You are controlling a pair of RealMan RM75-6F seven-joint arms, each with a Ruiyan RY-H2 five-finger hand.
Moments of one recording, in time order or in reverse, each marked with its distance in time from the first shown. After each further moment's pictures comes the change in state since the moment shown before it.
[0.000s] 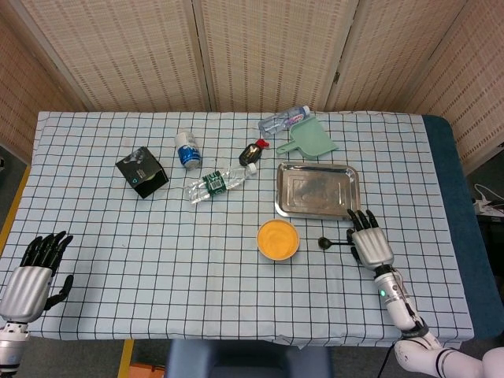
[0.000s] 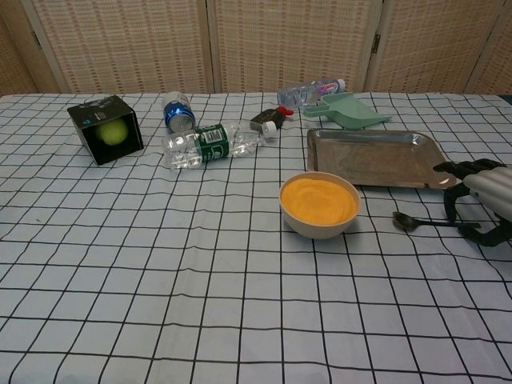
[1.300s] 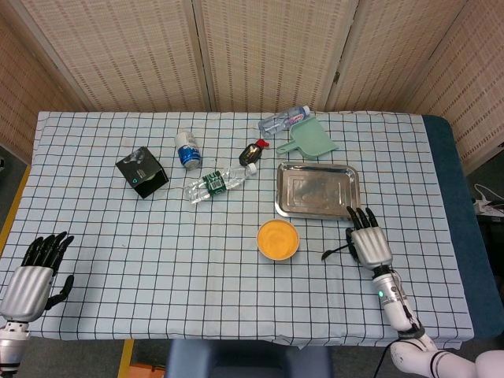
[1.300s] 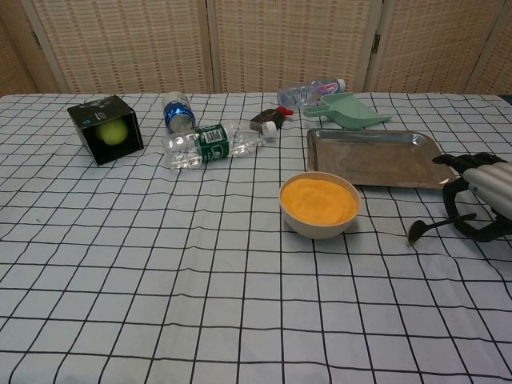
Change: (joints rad) left arm -0.005 0.006 0.002 -0.007 -0.011 -0.017 0.003; right arm -0.017 -0.040 0.022 0.040 -0.037 0.050 0.065
